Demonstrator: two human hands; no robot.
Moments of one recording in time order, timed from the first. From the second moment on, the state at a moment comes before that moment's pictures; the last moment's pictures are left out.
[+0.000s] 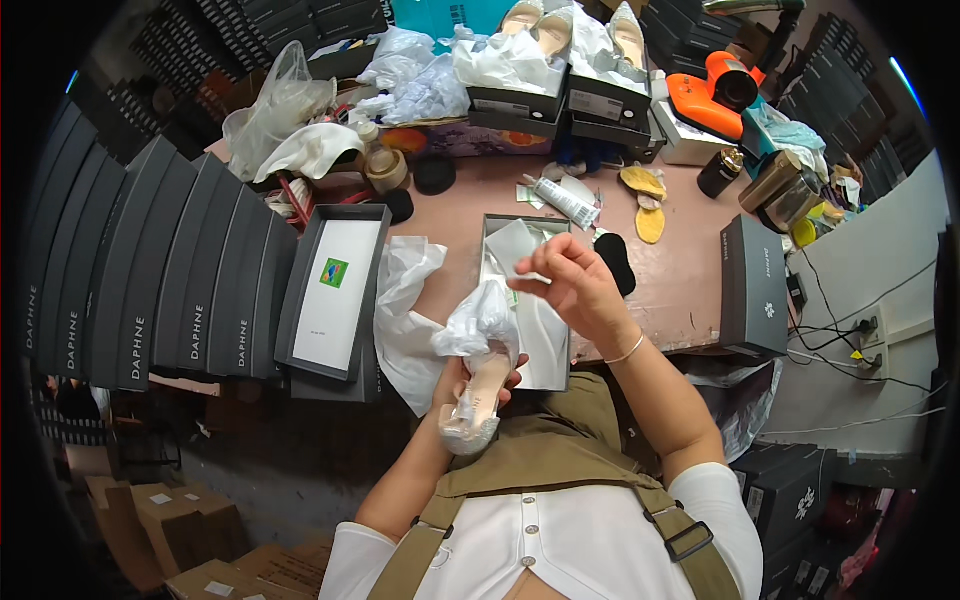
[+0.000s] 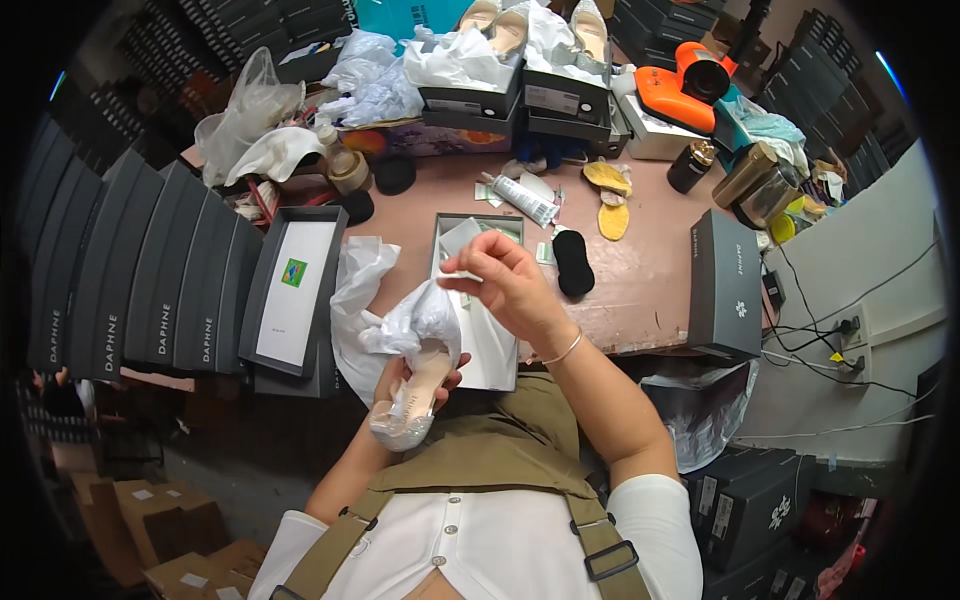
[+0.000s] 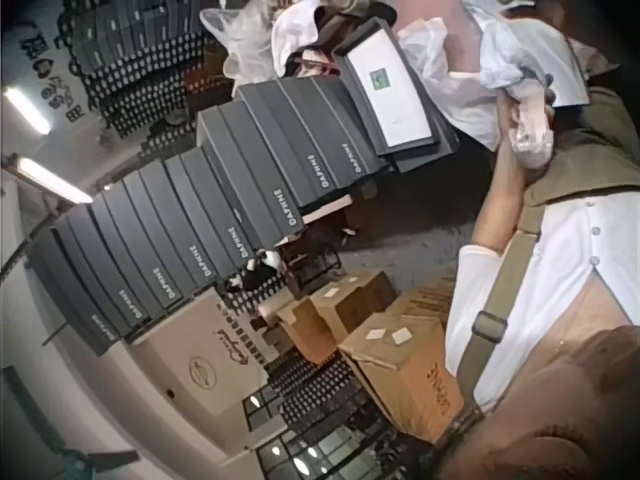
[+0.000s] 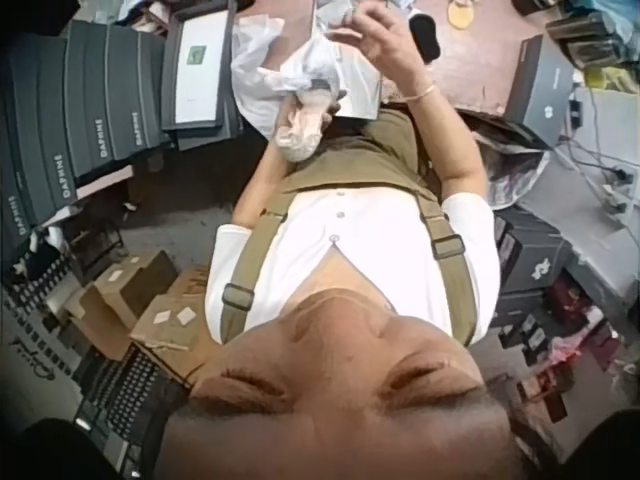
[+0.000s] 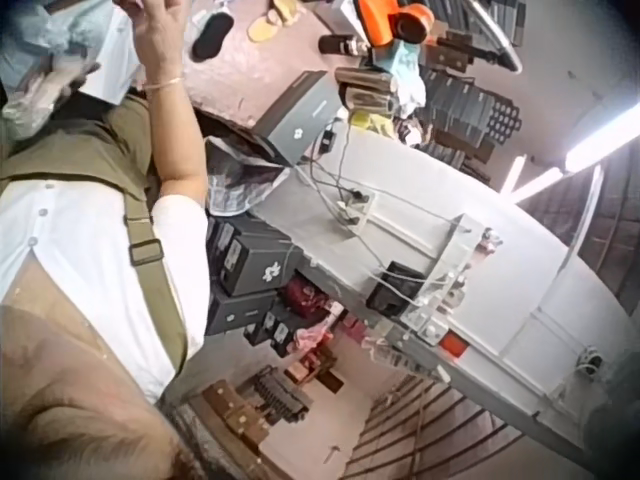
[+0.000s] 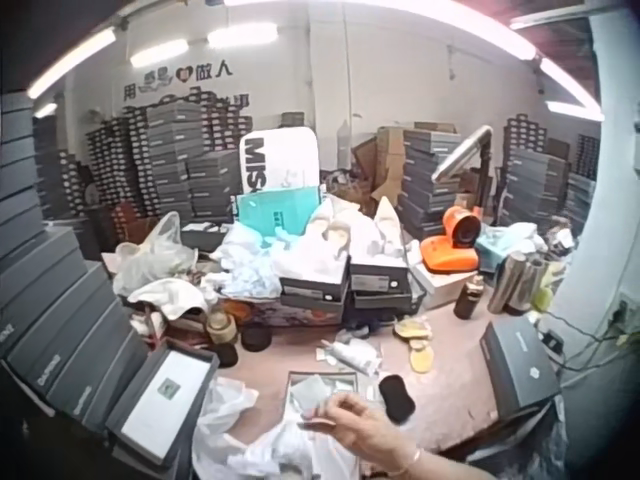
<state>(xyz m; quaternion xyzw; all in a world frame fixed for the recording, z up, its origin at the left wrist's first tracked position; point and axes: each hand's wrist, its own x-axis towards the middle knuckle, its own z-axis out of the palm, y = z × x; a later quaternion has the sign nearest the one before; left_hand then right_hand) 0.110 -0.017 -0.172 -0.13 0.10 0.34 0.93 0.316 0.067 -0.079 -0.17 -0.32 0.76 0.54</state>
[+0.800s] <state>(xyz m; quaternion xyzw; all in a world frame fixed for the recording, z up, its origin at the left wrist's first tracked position) 0.186 -0.007 -0.161 0.05 0.25 0.08 0.96 0.611 -0.227 -0.178 -0.76 -0.20 -0.09 0.61</state>
